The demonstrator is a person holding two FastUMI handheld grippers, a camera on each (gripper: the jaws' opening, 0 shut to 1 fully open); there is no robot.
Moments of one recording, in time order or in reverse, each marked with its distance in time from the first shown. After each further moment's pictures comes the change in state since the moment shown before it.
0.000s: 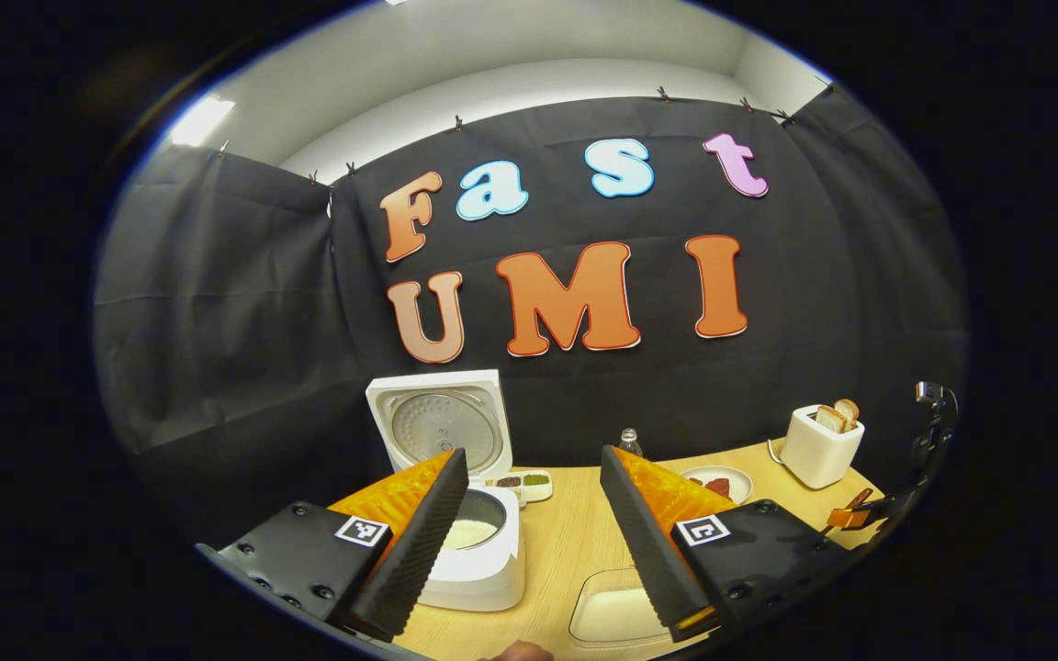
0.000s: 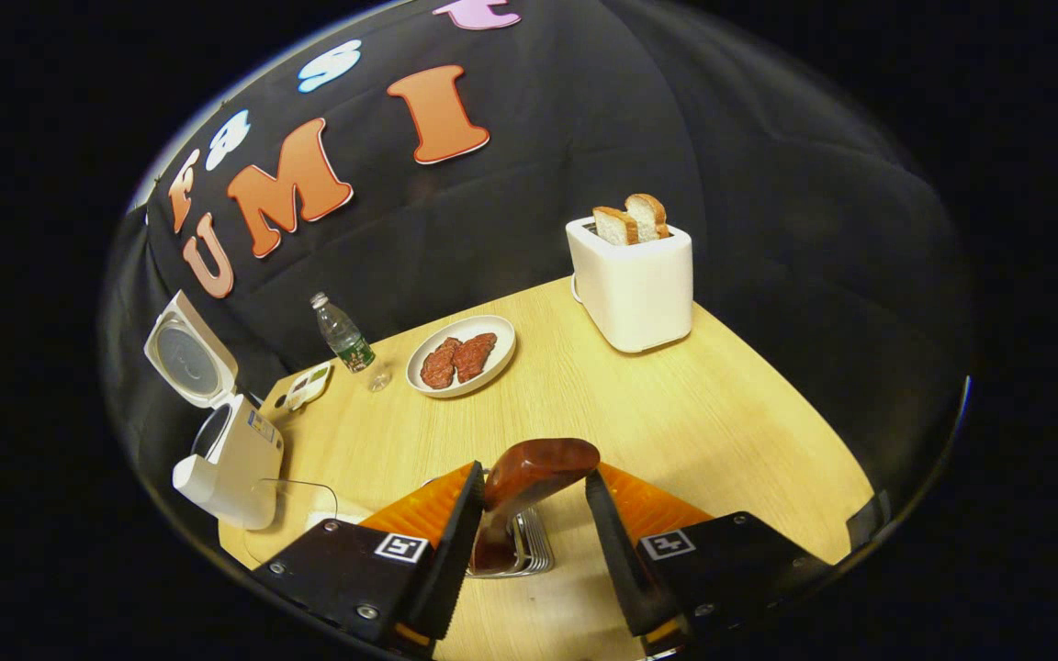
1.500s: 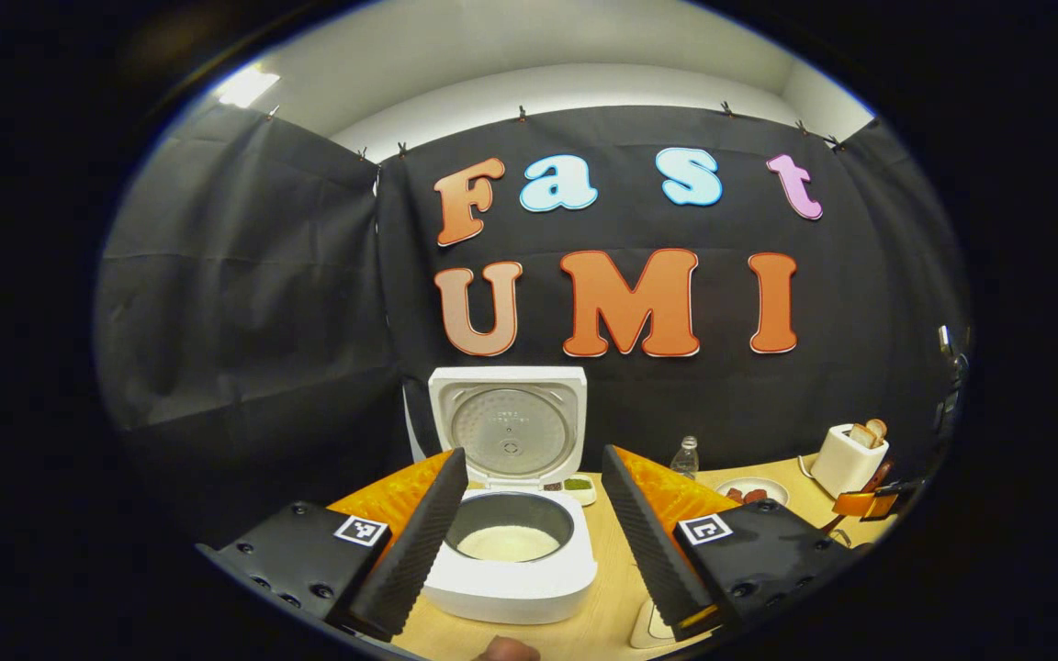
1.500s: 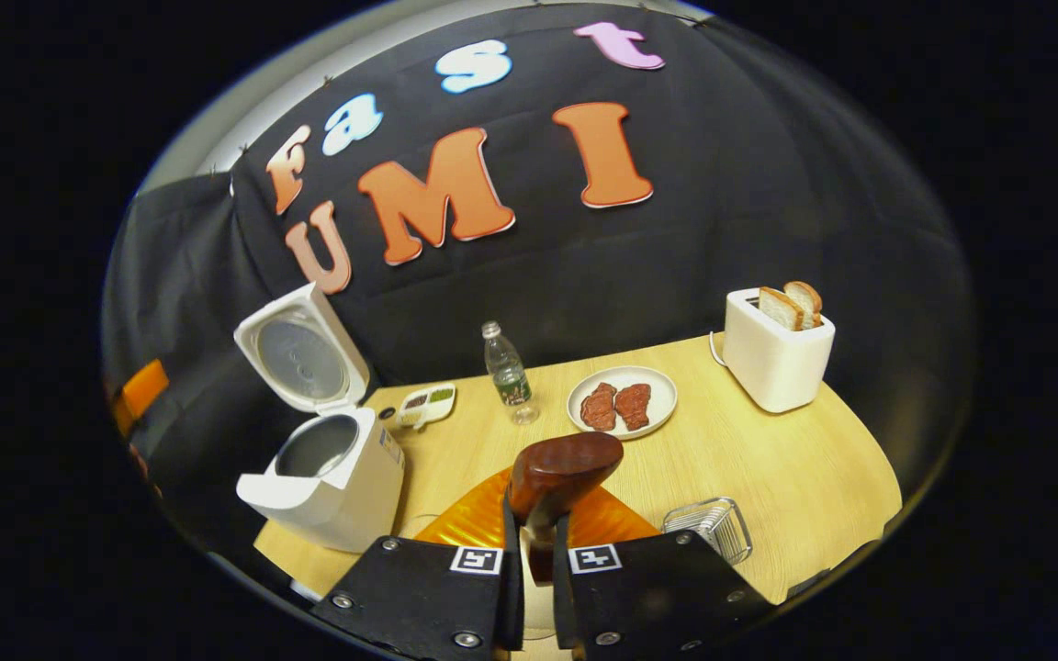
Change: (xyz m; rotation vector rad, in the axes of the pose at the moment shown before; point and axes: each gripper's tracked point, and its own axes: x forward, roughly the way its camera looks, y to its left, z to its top) left arm 0.031 0.134 -0.024 -0.100 0.002 0.068; right arm -0.051 0.214 0.007 -0.247 -0.119 0.201
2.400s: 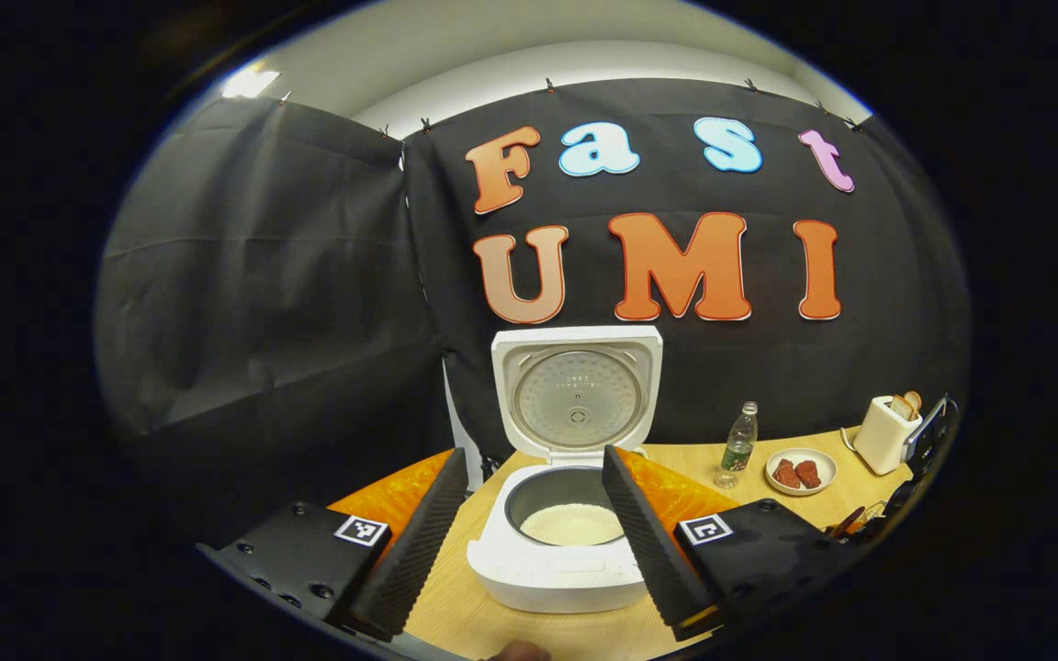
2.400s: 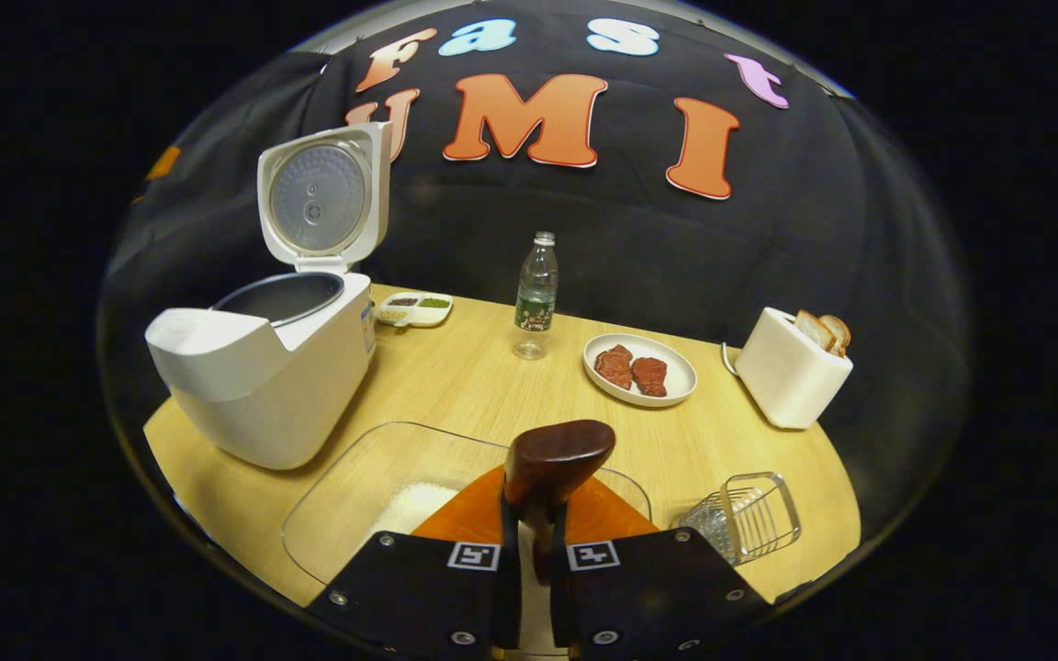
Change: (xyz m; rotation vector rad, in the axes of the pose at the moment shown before) left arm 0.025 0.062 -0.036 0.030 0.100 0.054; right arm 0.037 0.045 -0.094 -0.261 0.032 -0.096
